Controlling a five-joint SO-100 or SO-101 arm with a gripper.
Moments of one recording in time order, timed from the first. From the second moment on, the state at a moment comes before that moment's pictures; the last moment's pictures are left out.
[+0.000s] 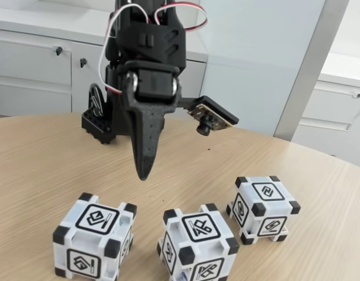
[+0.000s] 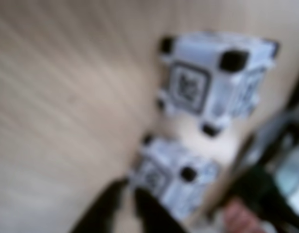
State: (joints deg) arm 19.1 184.6 163.2 68.3 -3.2
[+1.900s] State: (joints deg) arm -8.7 111.3 113.7 67.9 -54.8
